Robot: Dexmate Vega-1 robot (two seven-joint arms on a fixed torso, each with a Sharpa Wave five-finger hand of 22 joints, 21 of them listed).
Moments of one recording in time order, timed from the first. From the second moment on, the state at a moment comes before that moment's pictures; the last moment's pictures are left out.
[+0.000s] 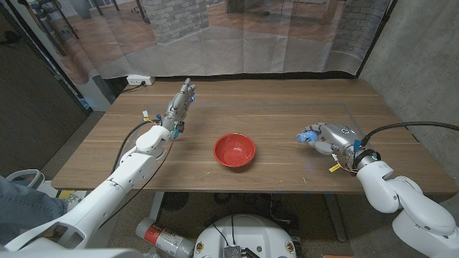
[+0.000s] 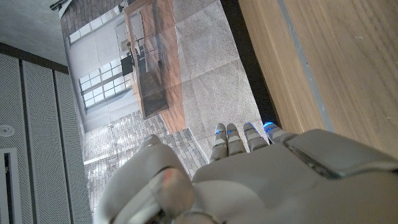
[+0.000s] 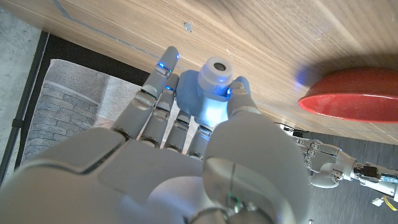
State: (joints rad) left arm 0.91 0.59 0.34 -1.53 -0.64 -0.18 0.08; left_hand 0.35 0.03 0.03 0.10 0.29 0.09 0.05 0.20 0.19 0.03 0.00 0.21 0.19 -0.05 0.03 0.19 0.18 -0.17 -0.03 0.25 0.18; right arm -1.66 -0.82 0.01 -2.28 -0.82 -0.28 -0.07; right_hand 0.80 0.09 0.31 -0.15 0.18 0.61 -0.22 0.33 0.25 0.51 -0.12 0.35 0.22 0.62 -0.06 0.29 0.25 0.86 -0.07 0.35 0.20
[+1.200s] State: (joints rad) left arm 0.93 0.61 0.33 -1.57 -0.63 -0.17 0.09; left_hand 0.36 0.03 0.03 0.09 0.29 0.09 0.05 0.20 0.19 0.03 0.00 0.20 0.19 -0.05 0.03 0.19 0.18 -0.17 -0.03 0.24 0.18; right arm -1.64 -0.77 0.02 -2.29 -0.86 -0.18 -0.04; right_hand 0.80 0.09 0.31 -0.15 0.18 0.63 -0.21 0.34 0.26 0.53 -0.12 0.37 0.23 0.63 -0.06 0.29 0.26 0.86 -0.07 0.35 0.20
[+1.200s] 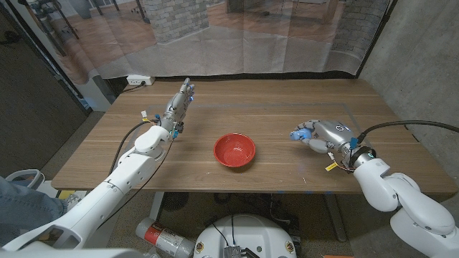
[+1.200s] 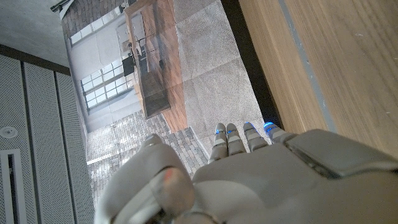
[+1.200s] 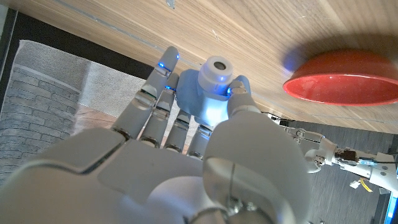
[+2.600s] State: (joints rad) left arm 0.98 0.62 0.31 -1.61 -0.64 -0.19 0.11; left_hand 0.36 0.03 0.02 0.10 0.28 0.09 0.06 0.20 0.19 0.03 0.00 0.20 0.19 -0.05 0.03 0.19 0.18 -0.16 -0.03 0.24 0.18; right arm -1.57 -0.77 -0.04 -2.30 -0.86 -0.06 -0.03; right_hand 0.82 0.09 0.32 -0.15 0.18 0.65 -0.20 0.34 0.26 0.56 -0.12 0.38 0.23 0.66 -0.06 0.28 0.27 0.85 -0.08 0.36 0.21
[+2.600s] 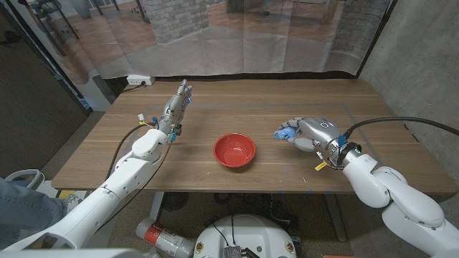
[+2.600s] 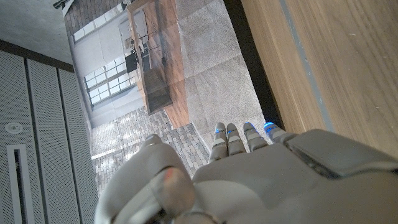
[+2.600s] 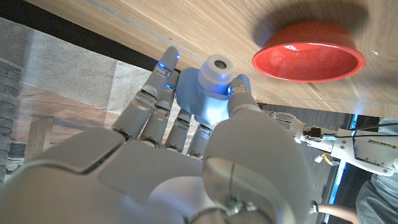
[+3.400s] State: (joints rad) left arm 0.98 0.62 0.31 -1.61 -0.64 -0.19 0.11; left_hand 0.36 0.03 0.01 0.09 0.28 0.09 0.06 0.20 0.19 0.03 0.00 0.20 0.19 -0.05 0.03 0.19 0.18 -0.16 -0.03 0.23 0.18; right arm -1.49 -0.77 -0.11 -2.27 -0.86 -0.01 -0.04; right_hand 0.82 0.10 0.32 -0.15 0.18 0.66 -0.20 0.34 0.26 0.57 -0.12 0.38 0.22 0.66 -0.06 0.28 0.28 0.85 -0.08 0.36 0.21
